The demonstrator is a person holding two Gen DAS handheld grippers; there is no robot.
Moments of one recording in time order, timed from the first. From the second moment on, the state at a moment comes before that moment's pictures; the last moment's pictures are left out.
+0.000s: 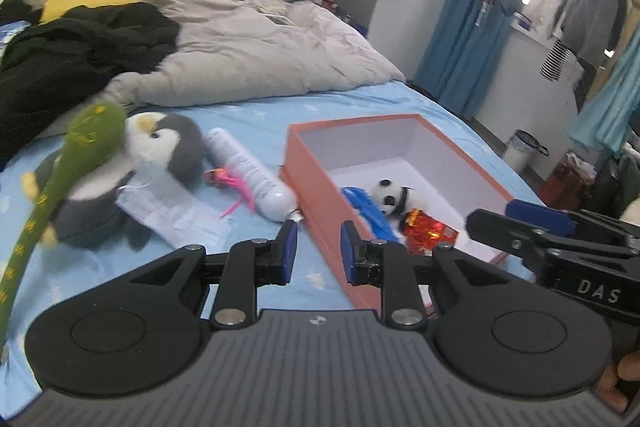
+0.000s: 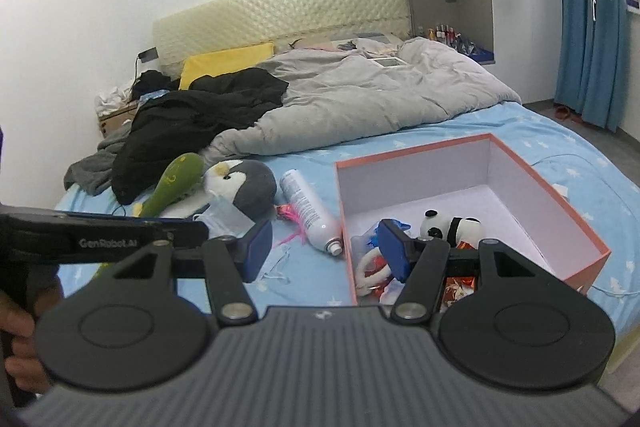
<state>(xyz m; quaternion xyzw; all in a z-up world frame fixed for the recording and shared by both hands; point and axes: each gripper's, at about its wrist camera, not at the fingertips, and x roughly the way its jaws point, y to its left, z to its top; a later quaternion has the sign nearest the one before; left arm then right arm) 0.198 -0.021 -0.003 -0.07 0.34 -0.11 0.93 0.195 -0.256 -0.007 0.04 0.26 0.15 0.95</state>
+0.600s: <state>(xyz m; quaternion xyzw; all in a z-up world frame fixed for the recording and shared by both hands) 0.125 0.047 -0.014 -0.10 0.33 -0.05 0.94 0.142 -0.209 -0.032 0.01 0.28 0.19 0.94</state>
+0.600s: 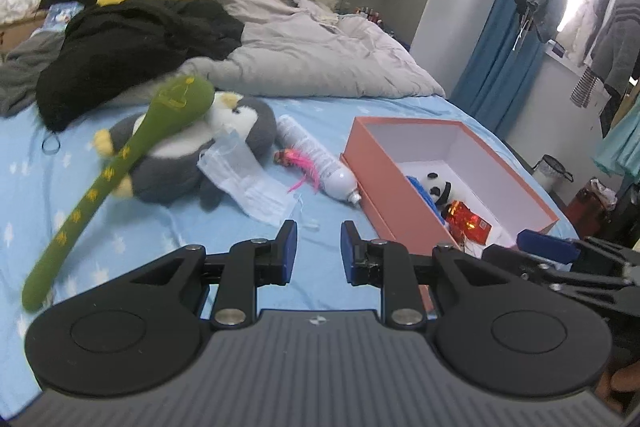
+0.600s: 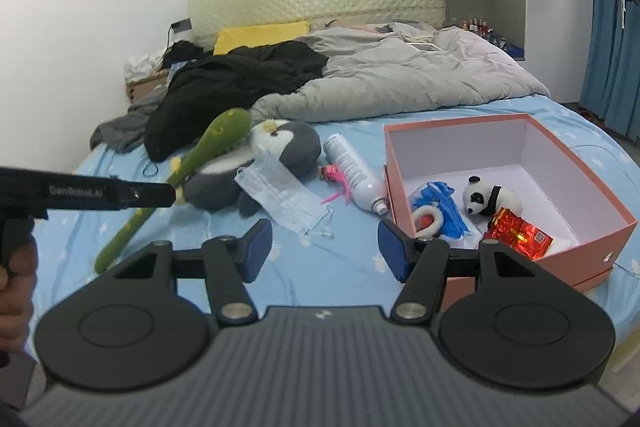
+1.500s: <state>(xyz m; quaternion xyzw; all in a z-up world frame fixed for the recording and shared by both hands) 0.204 0.078 -0.095 -0.14 0.40 -0.02 0.90 0.210 -0.172 -0.067 -0.02 0.30 0.18 0.94</state>
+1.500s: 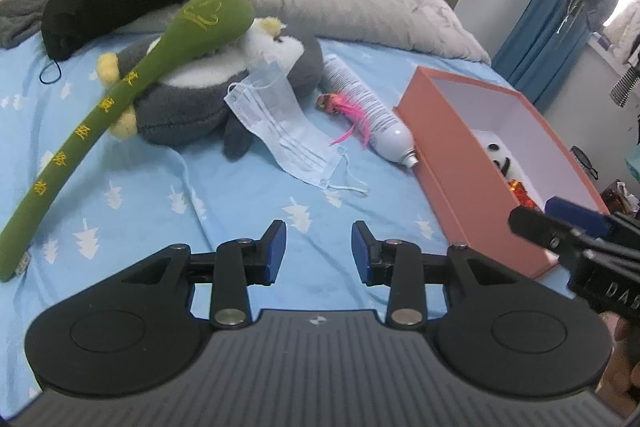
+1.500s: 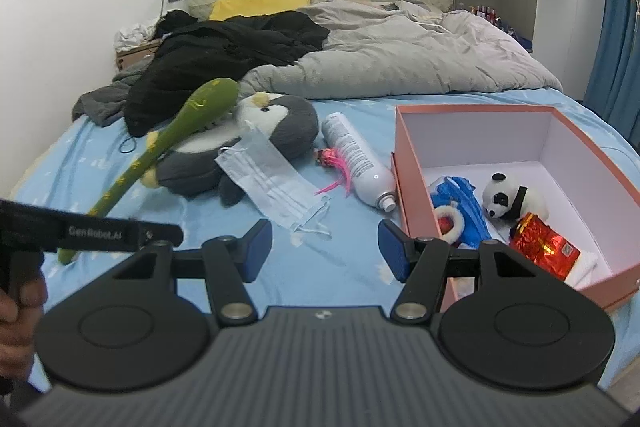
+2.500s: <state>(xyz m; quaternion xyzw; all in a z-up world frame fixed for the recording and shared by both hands) 0.363 0.124 -0.232 -0.29 0.38 0.04 0.88 0.415 -0.077 -0.150 -0.21 0.34 0.24 0.89</state>
